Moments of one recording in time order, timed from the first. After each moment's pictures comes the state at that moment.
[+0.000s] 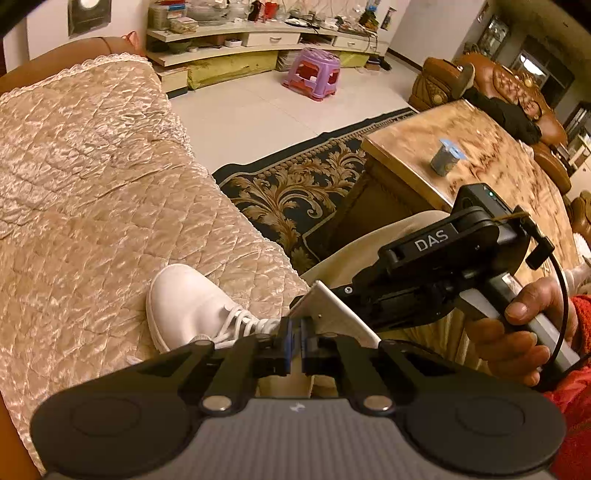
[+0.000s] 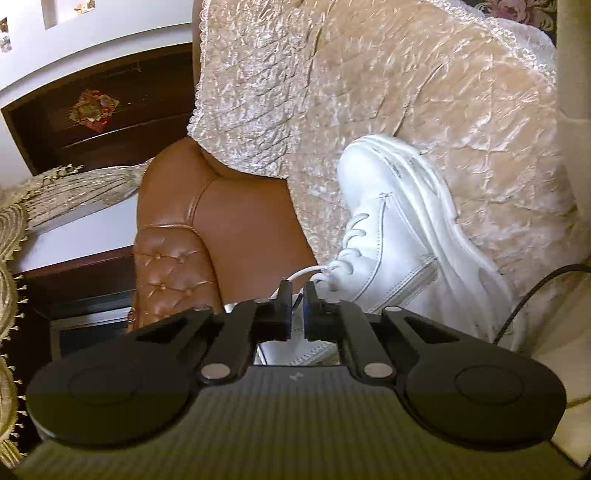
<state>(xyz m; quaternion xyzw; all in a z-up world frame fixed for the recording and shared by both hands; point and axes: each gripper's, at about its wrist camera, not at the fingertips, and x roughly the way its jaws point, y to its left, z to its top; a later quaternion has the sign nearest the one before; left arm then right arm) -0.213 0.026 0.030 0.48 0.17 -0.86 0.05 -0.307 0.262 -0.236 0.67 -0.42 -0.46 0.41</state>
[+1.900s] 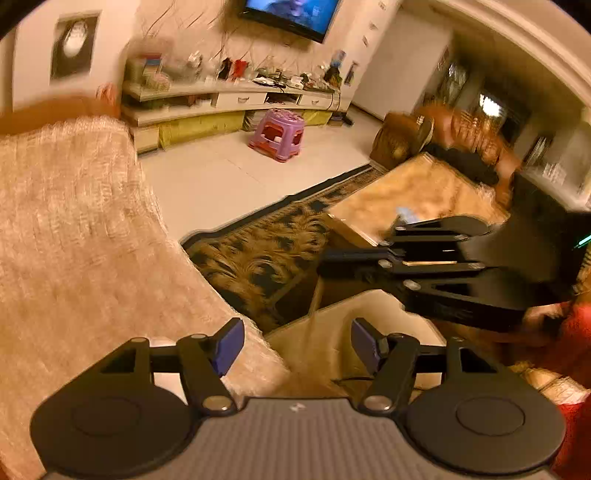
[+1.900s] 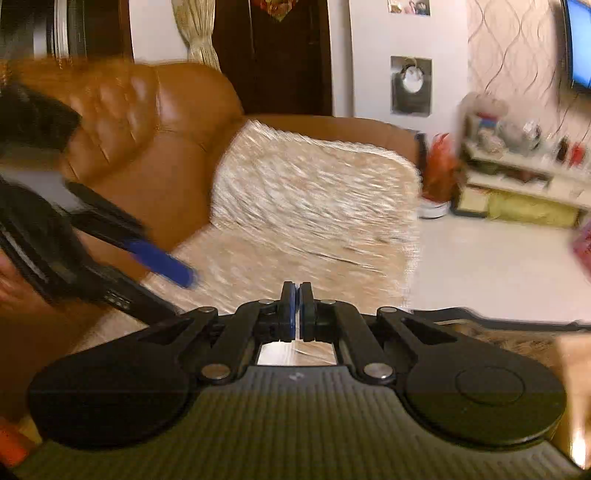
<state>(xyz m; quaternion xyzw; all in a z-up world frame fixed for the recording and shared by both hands) -0.226 0.019 0.081 0.40 0.15 -0.91 0.00 -0.252 0.229 -0.046 0.29 0.11 -0.79 0.53</state>
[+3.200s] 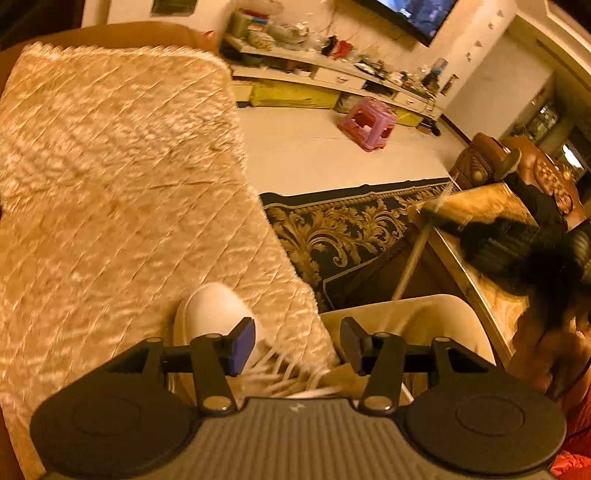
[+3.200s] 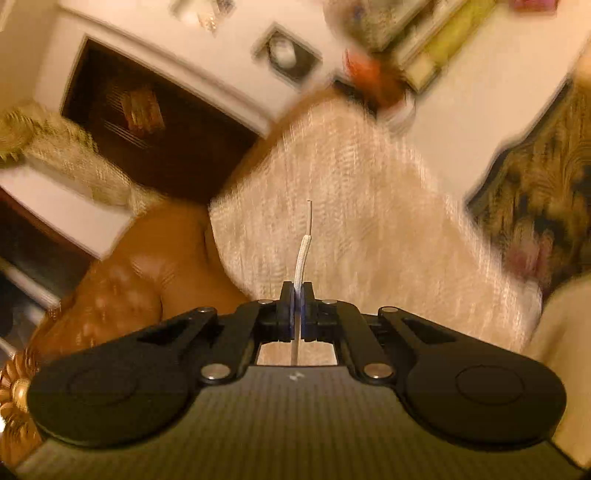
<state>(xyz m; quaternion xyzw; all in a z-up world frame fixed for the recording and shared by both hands) -0.195 -0.027 0.032 0.42 0.29 -0.85 0.14 -0.342 0.276 -0.106 0.43 -0.30 -0.73 0.43</state>
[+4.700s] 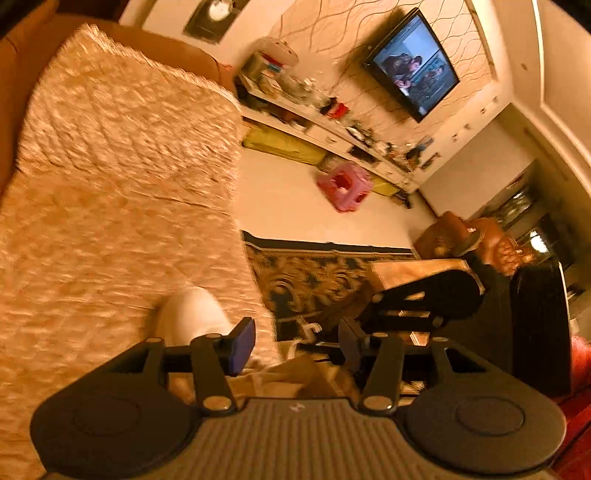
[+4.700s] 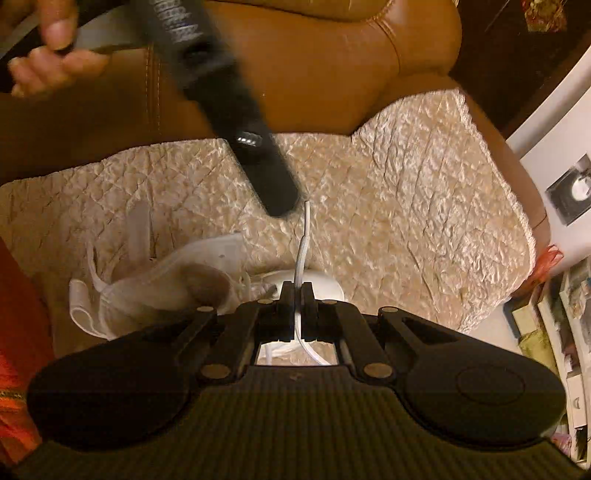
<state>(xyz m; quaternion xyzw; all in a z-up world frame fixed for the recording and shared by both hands) -0.115 -0.031 0.064 0.30 0.39 -0.86 0.12 -0.166 0.137 -0.094 0.18 0.48 -0.58 0.64</state>
